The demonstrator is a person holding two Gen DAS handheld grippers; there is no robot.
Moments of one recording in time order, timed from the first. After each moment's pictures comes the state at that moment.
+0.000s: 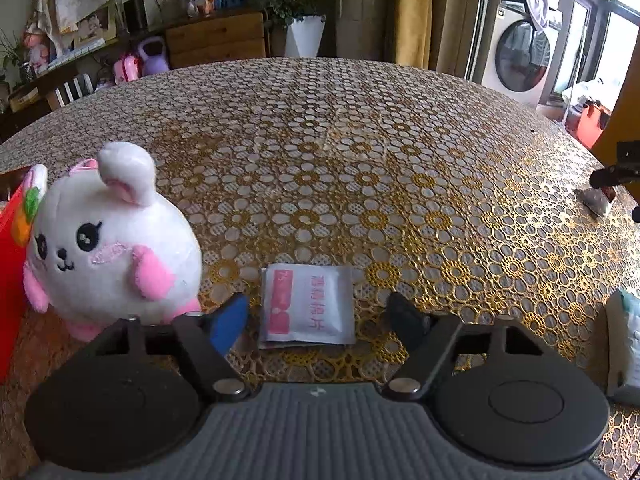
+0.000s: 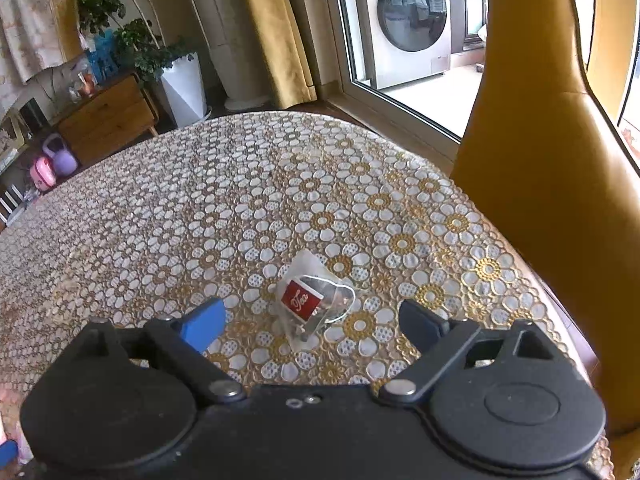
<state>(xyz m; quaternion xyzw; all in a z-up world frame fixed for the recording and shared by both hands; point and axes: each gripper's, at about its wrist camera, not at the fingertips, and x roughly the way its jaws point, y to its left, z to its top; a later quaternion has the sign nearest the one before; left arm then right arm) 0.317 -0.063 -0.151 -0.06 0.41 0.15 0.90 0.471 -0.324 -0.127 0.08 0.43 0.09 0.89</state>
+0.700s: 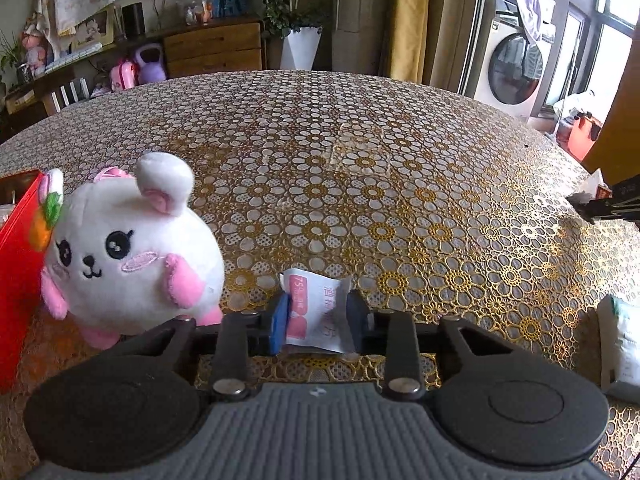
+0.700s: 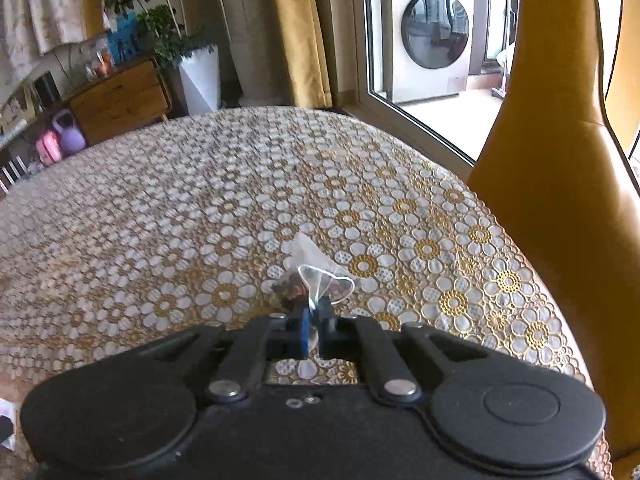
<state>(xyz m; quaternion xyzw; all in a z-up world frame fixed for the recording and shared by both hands) 0.307 -0.050 -0.143 -0.07 0.39 0.14 0.91 0.461 -0.305 -0.128 0.03 0.41 0.11 0.90</state>
